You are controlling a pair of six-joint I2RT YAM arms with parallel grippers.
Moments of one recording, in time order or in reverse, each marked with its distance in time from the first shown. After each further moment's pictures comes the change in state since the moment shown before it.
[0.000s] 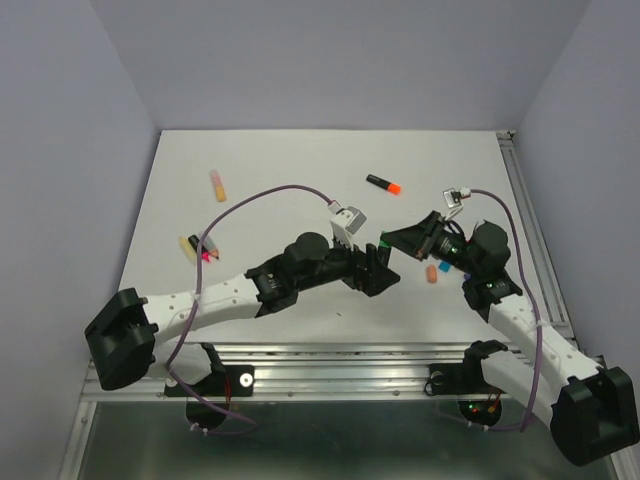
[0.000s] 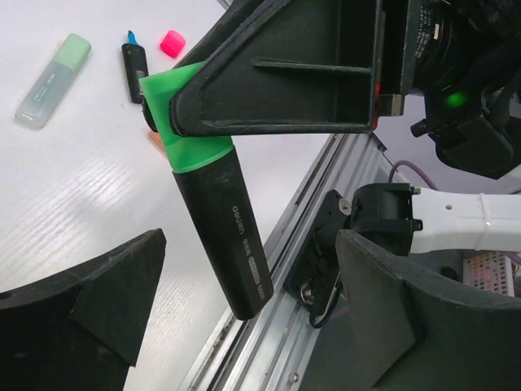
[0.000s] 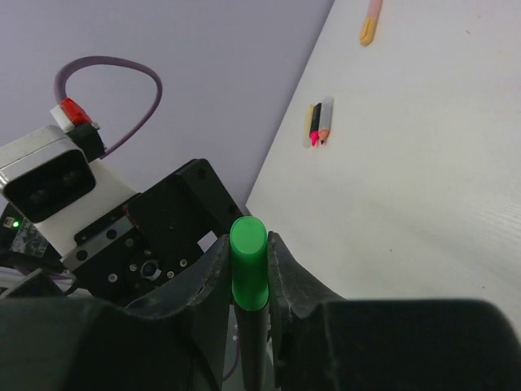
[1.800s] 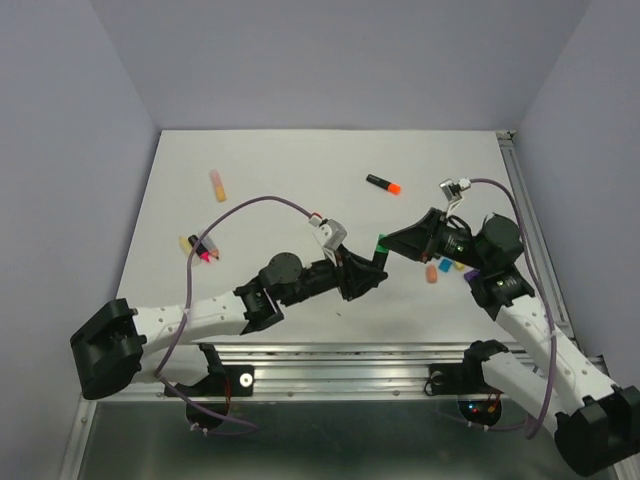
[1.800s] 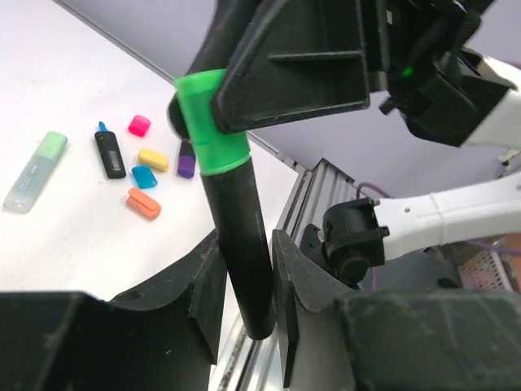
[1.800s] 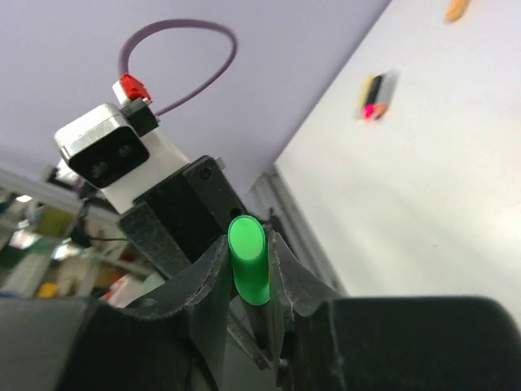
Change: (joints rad) left arm -0.037 -0.089 -0.212 0.391 0.014 0.116; right arm 0.023 -0.020 0.111 -0.024 -0.153 -0.018
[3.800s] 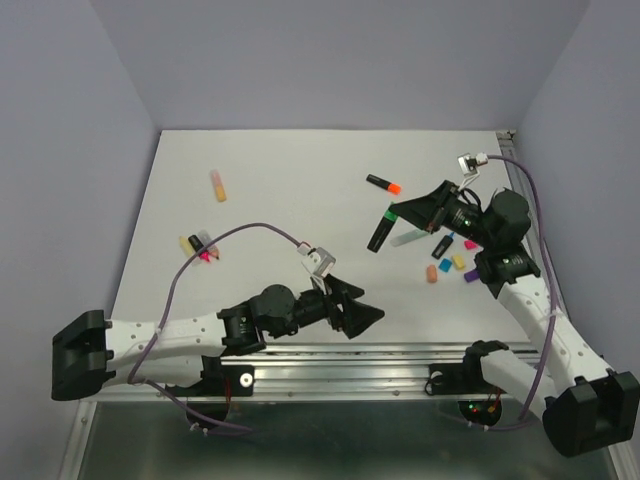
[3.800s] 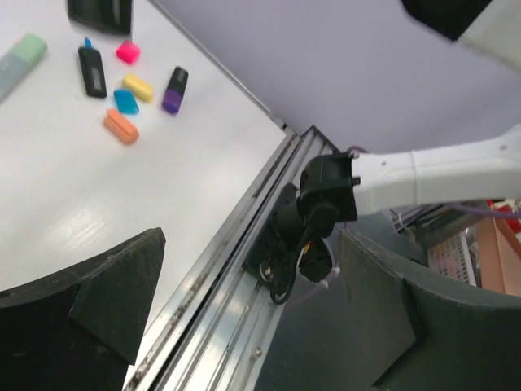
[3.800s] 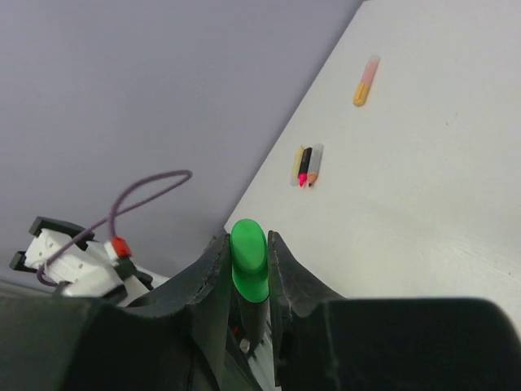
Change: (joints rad) left arm -0.196 -0.194 -0.148 -0.168 -0.235 -0.154; right arm -0.101 0.104 0.217 -0.160 0.094 -0.120
